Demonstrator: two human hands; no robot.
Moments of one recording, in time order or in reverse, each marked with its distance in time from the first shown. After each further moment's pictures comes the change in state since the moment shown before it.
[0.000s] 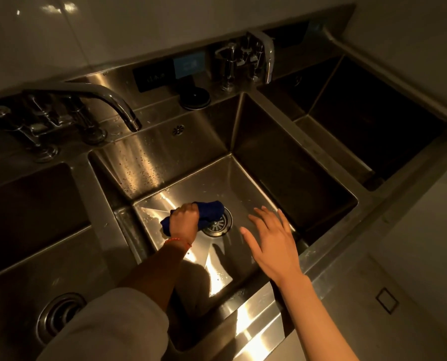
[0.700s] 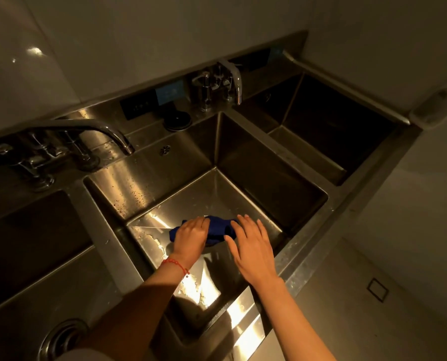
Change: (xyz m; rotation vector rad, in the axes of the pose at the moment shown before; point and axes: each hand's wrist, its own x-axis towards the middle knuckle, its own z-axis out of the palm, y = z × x) left_hand -0.059 0.027 -0.070 -0.034 0.173 0.469; right_hand -0.016 -0.022 0.012 -0.058 0.096 0.047
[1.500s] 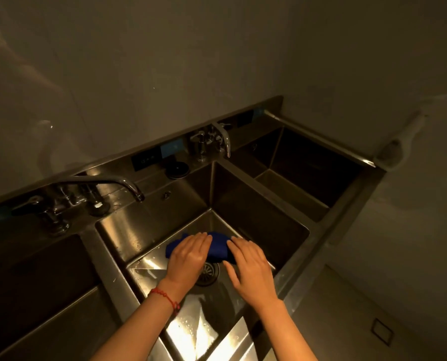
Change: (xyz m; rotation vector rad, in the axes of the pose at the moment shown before) left_hand -0.006 0.018 -0.092 0.015 0.373 0.221; right_hand 0.002 -0.010 -0.059 0.003 0.297 -0.171
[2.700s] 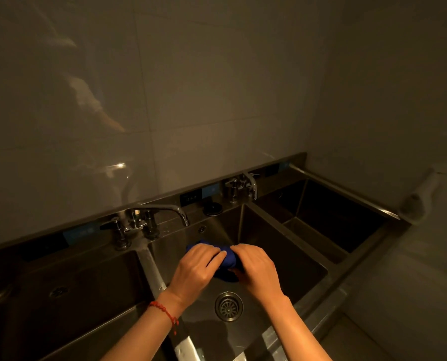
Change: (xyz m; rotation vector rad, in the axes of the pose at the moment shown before) left_hand -0.026 0.021 -0.143 0.163 0.340 0.212; right_hand 0.033 -0.062 -0.087 0.135 0.252 -0.324
